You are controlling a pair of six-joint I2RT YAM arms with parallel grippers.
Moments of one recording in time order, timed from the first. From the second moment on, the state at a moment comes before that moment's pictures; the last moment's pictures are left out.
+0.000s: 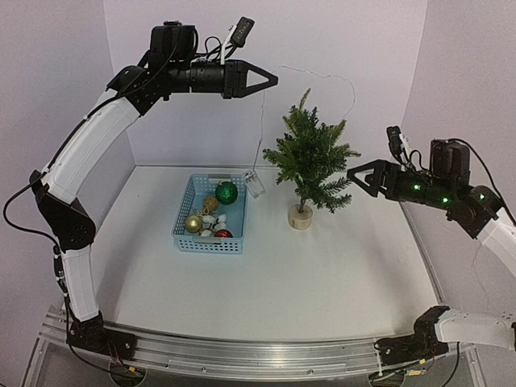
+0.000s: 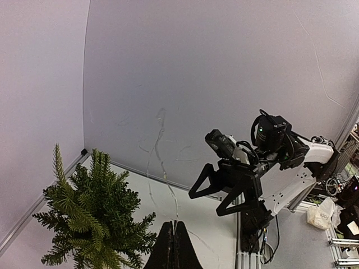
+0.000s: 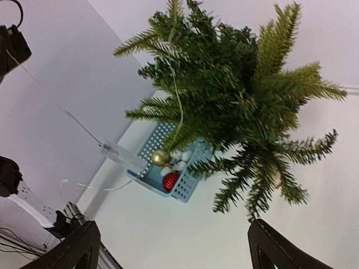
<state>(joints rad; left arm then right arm) -0.75 1.94 2.46 -0.60 0.68 -0.15 0.46 0.95 1.03 -0.39 -0.35 0.46</state>
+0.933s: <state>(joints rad) -0.75 1.97 2.51 -0.57 0.66 -0.15 0.46 1.17 1.03 -0.02 -0.50 0.70</state>
